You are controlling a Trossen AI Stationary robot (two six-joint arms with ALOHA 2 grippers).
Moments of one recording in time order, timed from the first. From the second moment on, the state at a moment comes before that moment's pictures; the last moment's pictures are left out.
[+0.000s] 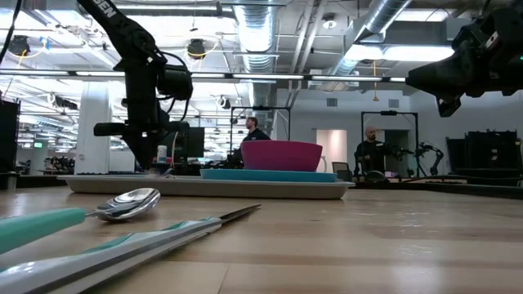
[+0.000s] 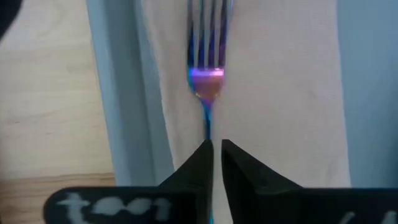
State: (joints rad) left arm 0.73 1.51 0.88 -0.72 -0.08 -0.77; right arm -0.01 0.02 0.03 -0.03 0.13 0.24
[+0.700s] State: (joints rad) left arm 0.49 1.28 0.87 -0.68 0.07 -0.91; right arm -0.01 0.02 0.03 -0.03 0.13 0.24
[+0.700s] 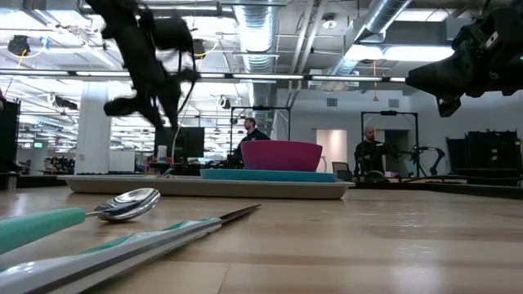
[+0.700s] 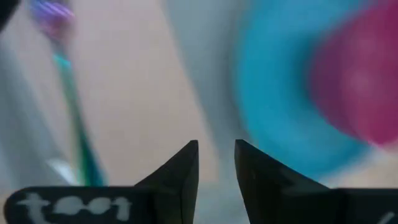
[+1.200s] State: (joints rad) left arm -0.33 1.25 0.88 -0.36 -0.25 -1.64; right arm -0.01 0.02 0.03 -0.03 0.13 0.24
